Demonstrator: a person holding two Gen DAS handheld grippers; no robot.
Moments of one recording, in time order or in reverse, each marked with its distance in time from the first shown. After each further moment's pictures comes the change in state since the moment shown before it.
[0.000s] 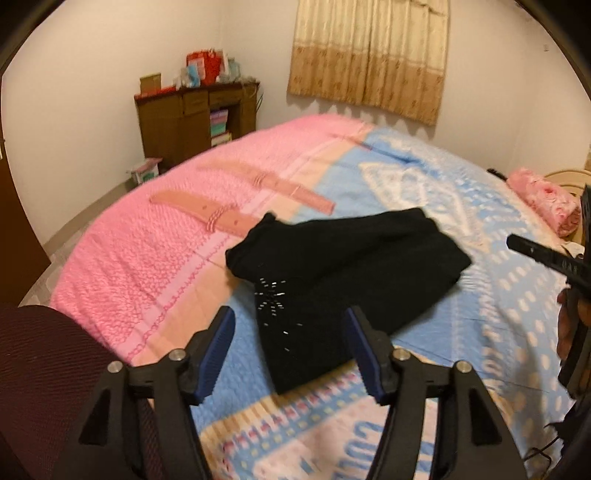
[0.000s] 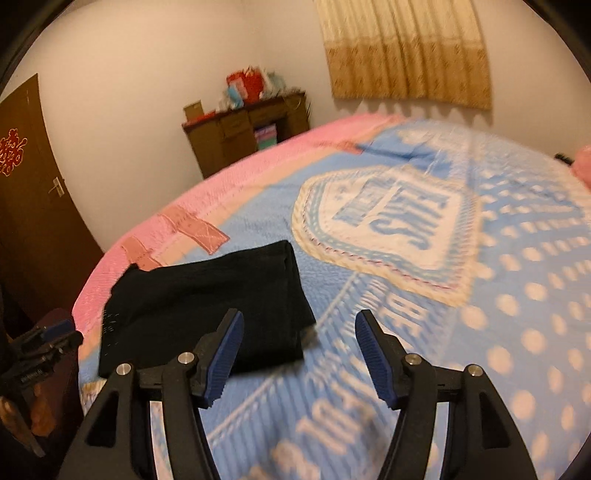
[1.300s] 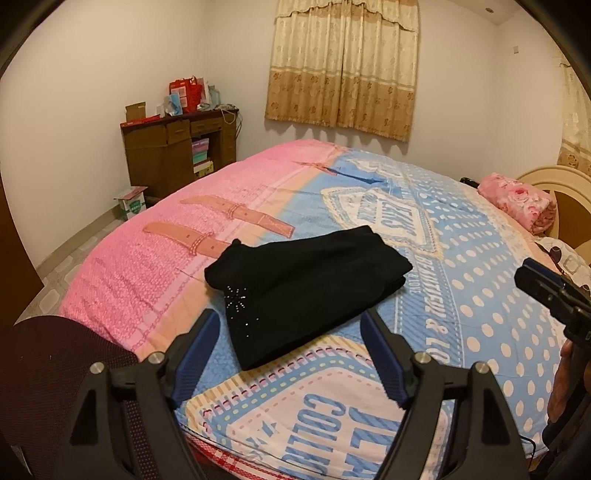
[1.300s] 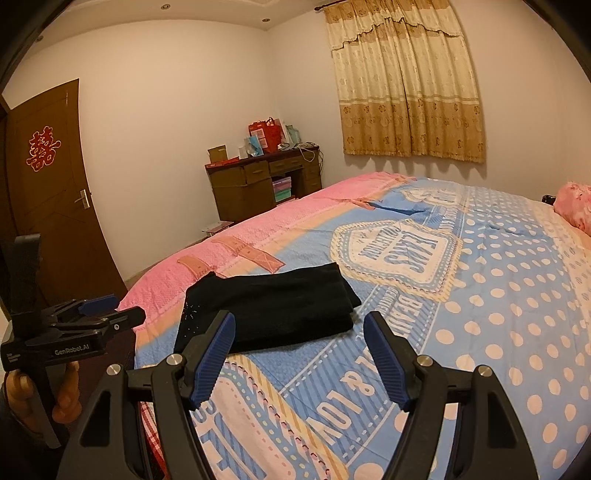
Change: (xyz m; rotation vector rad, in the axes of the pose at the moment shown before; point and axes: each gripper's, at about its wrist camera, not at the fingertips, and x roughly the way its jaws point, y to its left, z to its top) left arm -0.068 -0.033 -0.008 0.036 -0.077 -0.052; right arm -0.132 0.081 -0.058 -0.063 -0.202 0.006
